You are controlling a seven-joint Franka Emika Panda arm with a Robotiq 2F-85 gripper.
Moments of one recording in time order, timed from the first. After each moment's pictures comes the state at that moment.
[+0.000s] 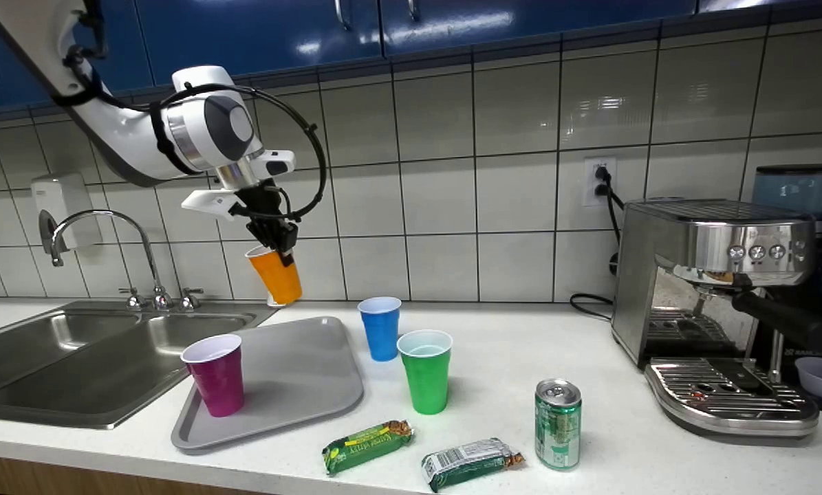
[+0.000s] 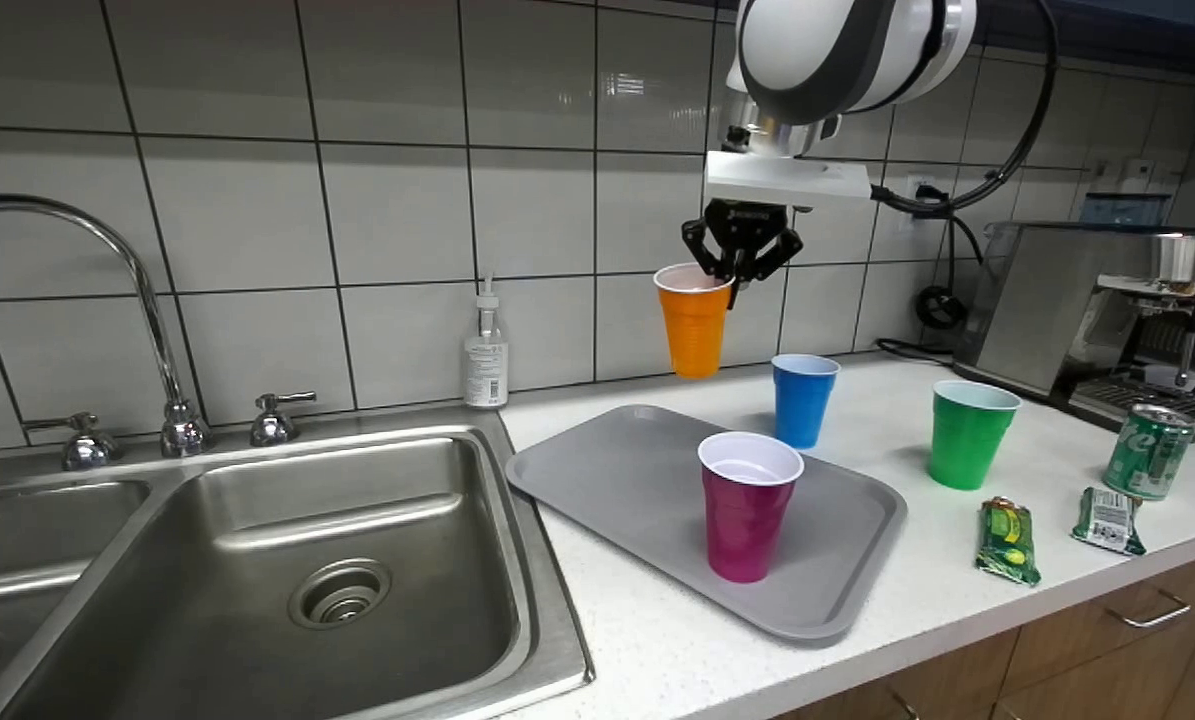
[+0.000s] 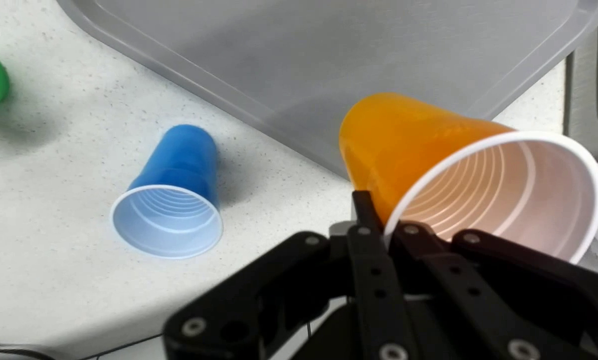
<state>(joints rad) 0.18 0.13 -0.06 -2.23 -0.23 2.67 0.65</state>
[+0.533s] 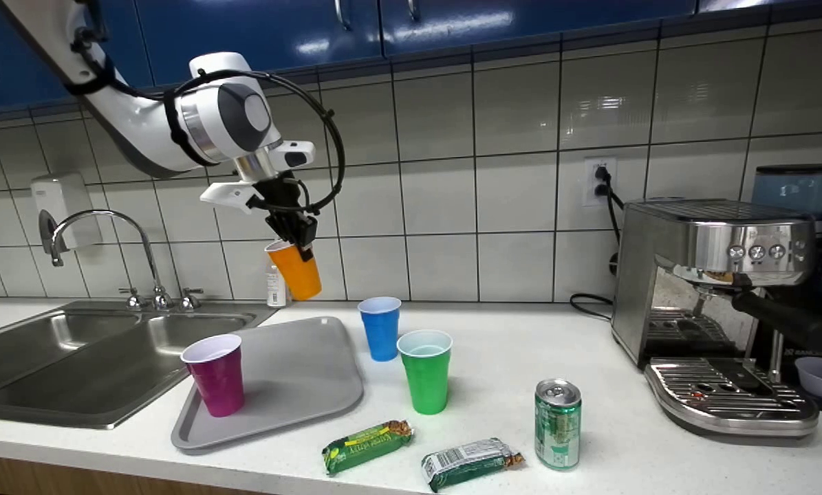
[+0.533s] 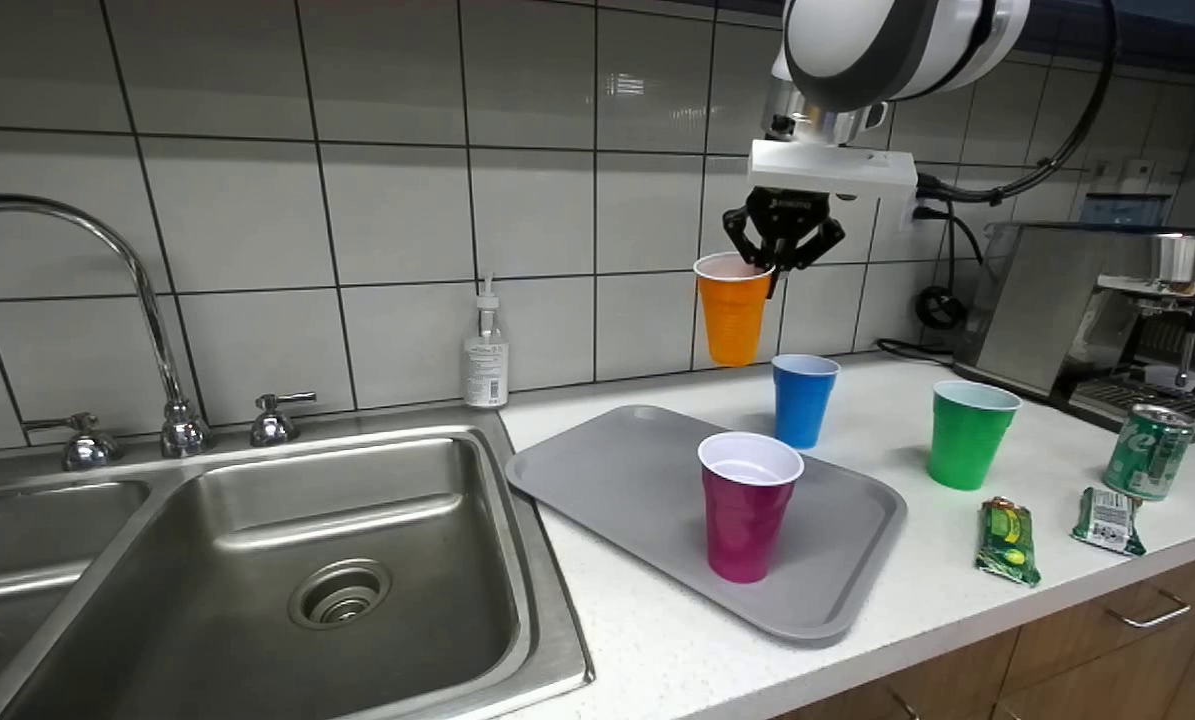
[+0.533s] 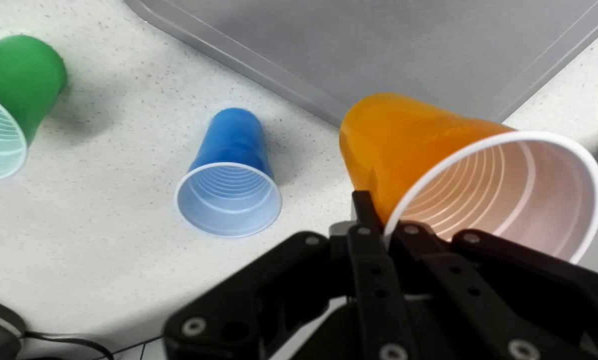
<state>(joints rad) 0.11 0.08 -0.06 -2.26 -0.23 2.67 0.63</state>
